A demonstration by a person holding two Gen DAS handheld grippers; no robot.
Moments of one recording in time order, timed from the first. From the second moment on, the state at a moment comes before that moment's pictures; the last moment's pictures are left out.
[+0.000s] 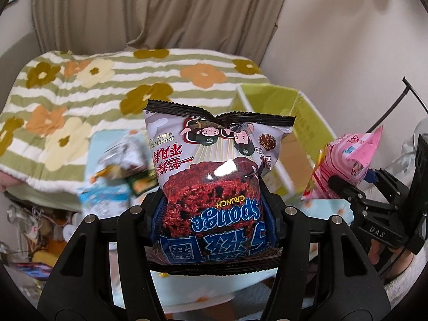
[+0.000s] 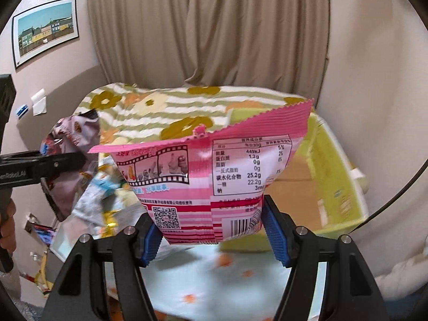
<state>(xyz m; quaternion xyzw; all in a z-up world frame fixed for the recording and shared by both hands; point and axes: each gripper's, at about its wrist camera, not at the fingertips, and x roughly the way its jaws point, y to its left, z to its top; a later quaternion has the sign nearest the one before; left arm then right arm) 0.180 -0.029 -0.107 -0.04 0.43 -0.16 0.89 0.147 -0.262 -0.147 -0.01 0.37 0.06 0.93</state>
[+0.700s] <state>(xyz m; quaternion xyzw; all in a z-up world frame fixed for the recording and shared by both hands) 0.279 -0.251 -0.167 -0.02 0.49 -0.18 0.85 0.219 -0.410 -0.162 0.03 0.43 0.04 0.90</state>
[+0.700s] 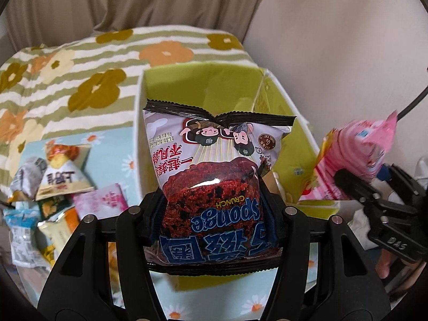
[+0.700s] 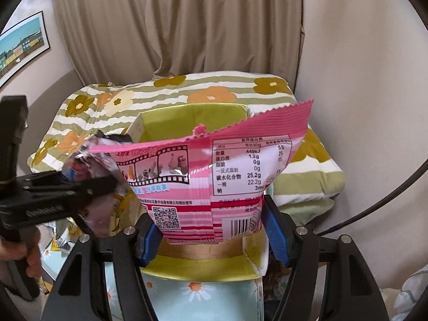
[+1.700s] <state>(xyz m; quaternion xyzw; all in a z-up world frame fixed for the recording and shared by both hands) 0.263 -0.205 -0.160 0.01 0.50 -0.15 0.85 0.238 -0.395 -0.190 0.00 0.48 0.03 0.88</state>
